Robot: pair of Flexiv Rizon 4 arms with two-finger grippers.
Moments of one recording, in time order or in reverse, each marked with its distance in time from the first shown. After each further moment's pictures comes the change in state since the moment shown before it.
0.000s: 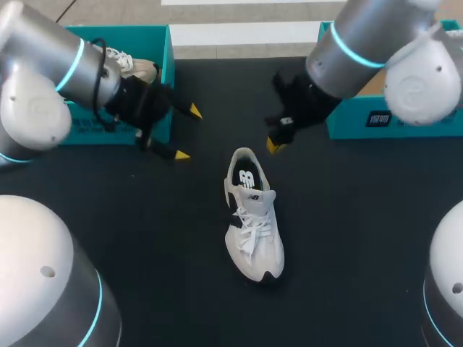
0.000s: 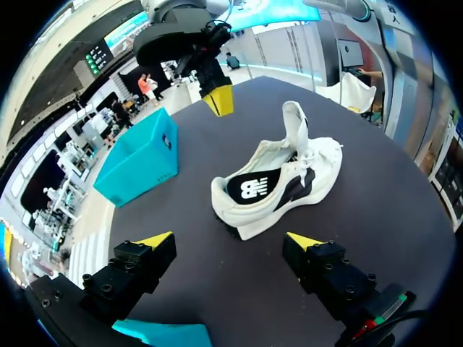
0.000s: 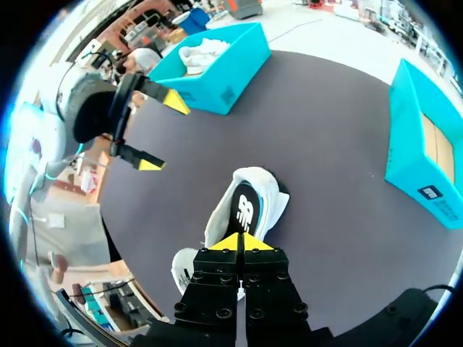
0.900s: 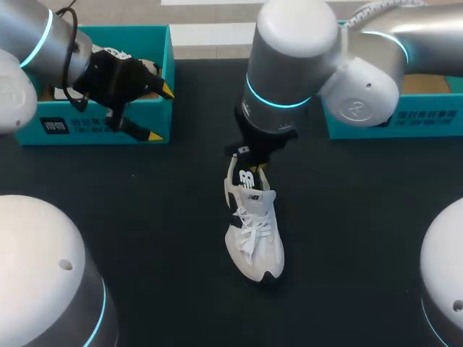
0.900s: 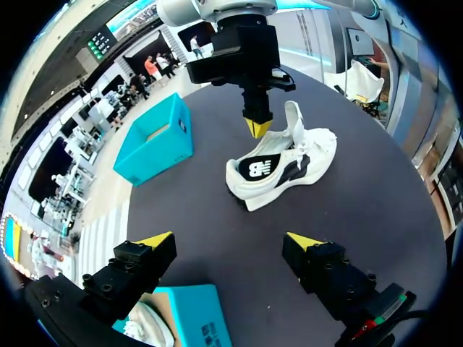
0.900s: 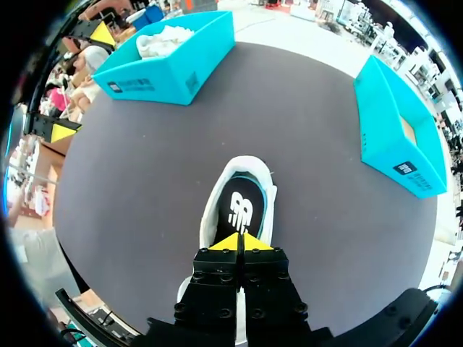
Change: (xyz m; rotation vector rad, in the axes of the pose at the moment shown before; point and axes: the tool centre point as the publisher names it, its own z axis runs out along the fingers) left arm -0.008 0.008 -0.066 -0.130 -0.044 -0.018; right arm 0.021 -0.009 0.045 0.011 -0.324 0.088
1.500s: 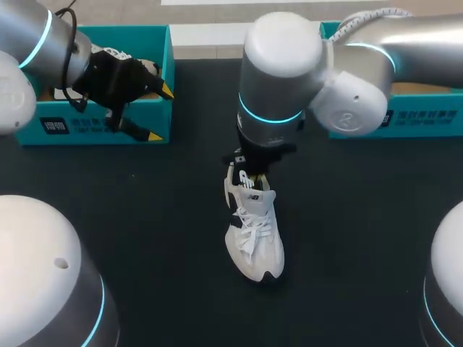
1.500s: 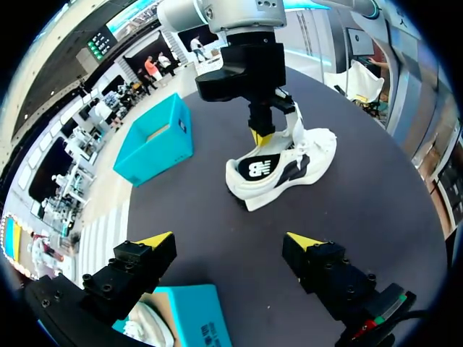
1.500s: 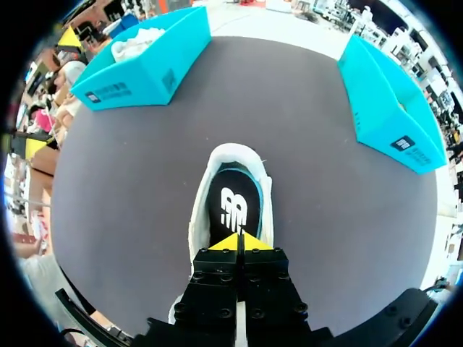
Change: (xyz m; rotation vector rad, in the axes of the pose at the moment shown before) left arm 0.001 0.000 0.000 0.001 -0.001 0.001; right arm -0.001 -0.008 0.030 0.009 -0.043 0.122
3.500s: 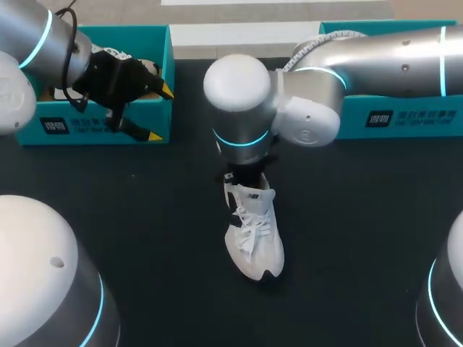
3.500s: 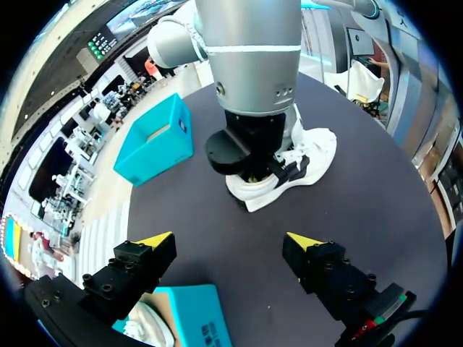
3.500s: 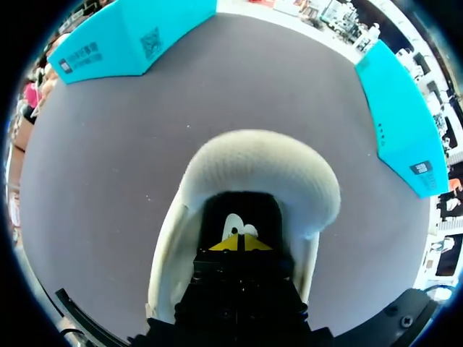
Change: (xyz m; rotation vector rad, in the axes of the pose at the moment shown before) left arm 0.000 0.000 0.000 -0.001 0.000 0.000; right arm 0.000 0.021 0.089 0.028 -0.121 -0.105
